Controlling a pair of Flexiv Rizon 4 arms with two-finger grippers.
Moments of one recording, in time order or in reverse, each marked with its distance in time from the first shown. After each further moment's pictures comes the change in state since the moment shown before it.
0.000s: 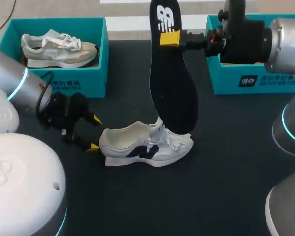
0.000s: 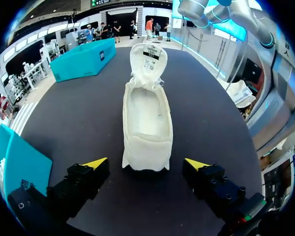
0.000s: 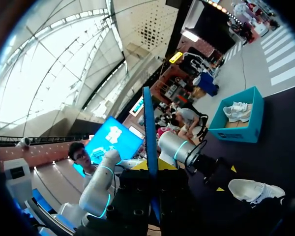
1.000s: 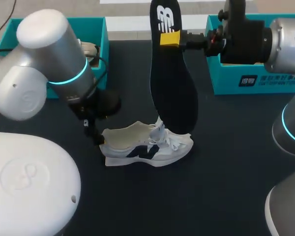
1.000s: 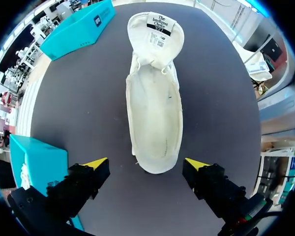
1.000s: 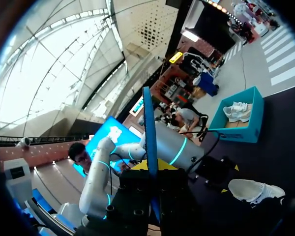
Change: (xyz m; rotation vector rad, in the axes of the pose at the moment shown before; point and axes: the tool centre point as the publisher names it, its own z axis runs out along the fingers) left arm -0.006 -0.026 -0.007 -0.460 -0.119 0.015; right arm 0.000 0.000 0.000 0.000 0.000 0.000
